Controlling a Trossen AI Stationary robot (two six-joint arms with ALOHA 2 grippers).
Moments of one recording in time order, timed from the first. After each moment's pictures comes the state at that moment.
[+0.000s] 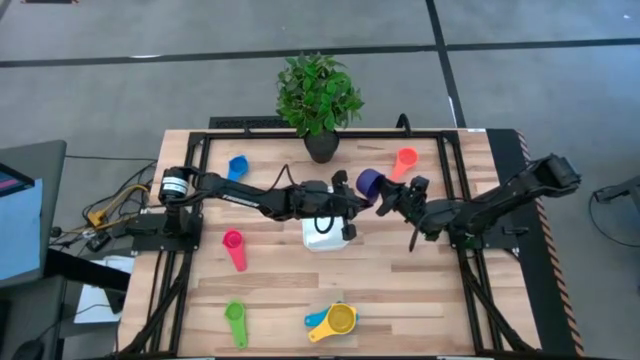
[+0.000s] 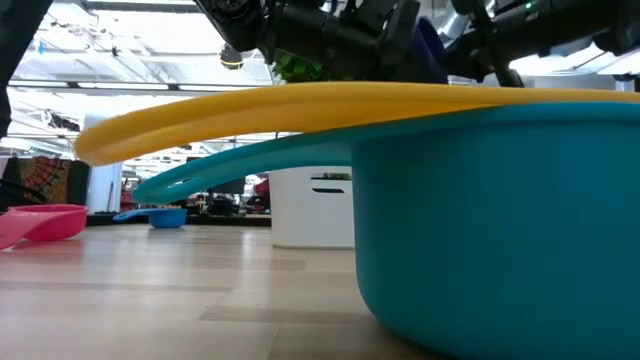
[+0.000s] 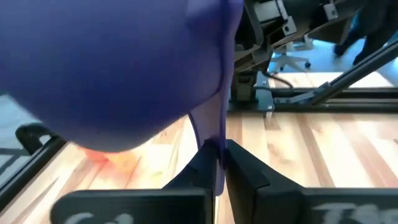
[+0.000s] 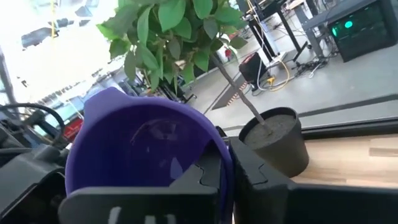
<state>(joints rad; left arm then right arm) 0.01 1.93 1.27 0.55 -0.20 0.06 0.29 1.18 0.43 0.84 1.09 0.59</state>
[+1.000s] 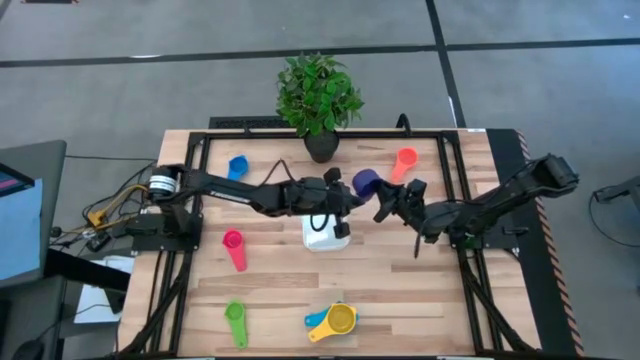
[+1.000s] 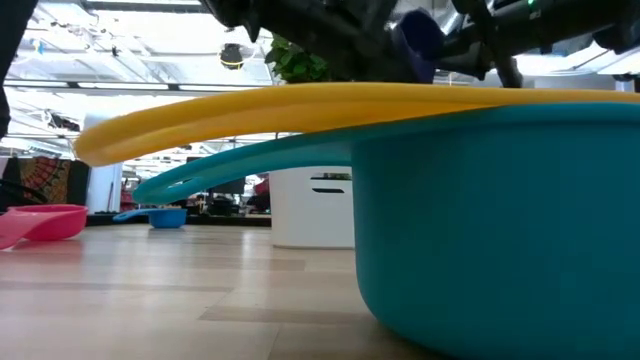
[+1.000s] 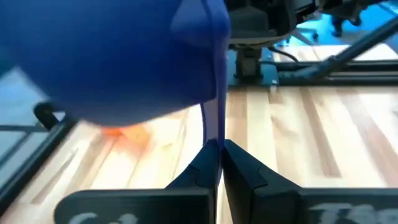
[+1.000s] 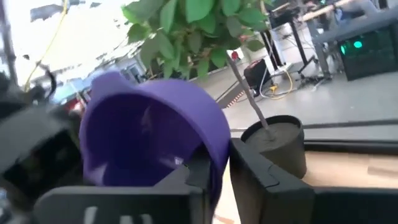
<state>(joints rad) 0.01 1.82 1.27 0.30 -0.20 0.05 0.30 1.18 0.43 0.85 1.09 0.42</state>
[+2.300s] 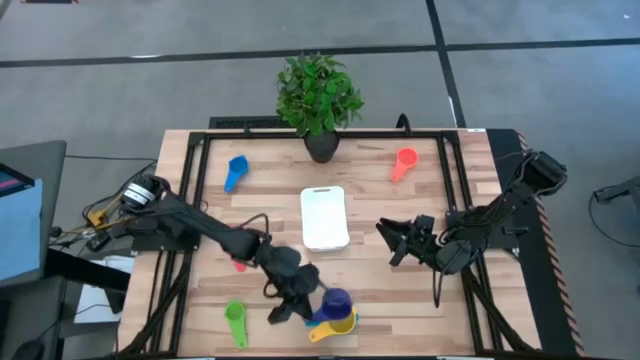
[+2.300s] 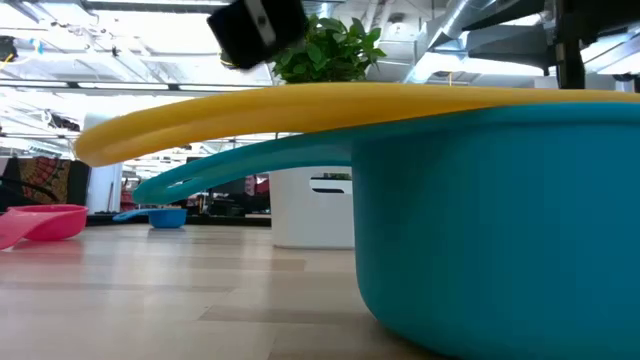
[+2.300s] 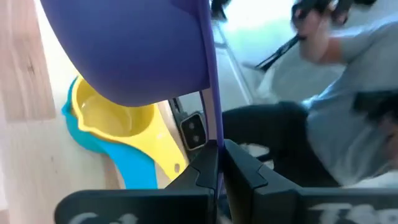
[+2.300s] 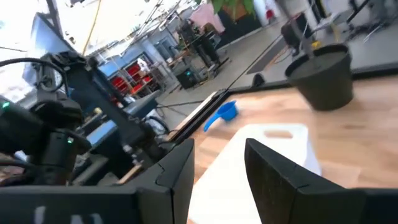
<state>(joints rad) -0.37 1.70 1.09 0.21 0.45 -0.59 0.67 1.27 0.43 0.82 1.31 0.67</state>
